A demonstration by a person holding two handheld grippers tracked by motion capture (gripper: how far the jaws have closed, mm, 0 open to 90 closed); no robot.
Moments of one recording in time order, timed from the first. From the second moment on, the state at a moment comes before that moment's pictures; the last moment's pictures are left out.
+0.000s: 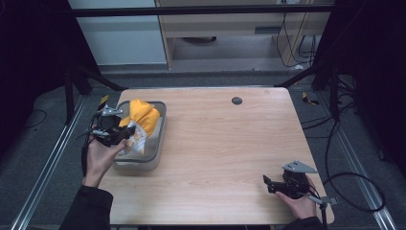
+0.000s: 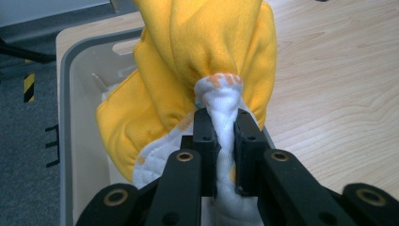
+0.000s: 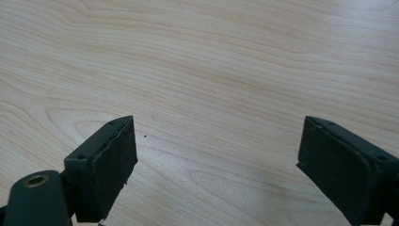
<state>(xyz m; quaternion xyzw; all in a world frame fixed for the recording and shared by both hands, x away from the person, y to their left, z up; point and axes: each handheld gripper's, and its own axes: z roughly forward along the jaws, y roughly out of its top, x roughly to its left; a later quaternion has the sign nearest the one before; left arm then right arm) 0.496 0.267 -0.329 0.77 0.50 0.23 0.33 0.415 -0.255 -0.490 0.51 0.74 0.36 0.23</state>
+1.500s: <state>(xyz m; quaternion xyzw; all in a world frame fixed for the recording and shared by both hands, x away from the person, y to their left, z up) 0.467 0.184 -0.301 0.83 0.37 0.20 0.37 0.413 -0.256 -0.489 0.51 0.74 0.37 0.24</state>
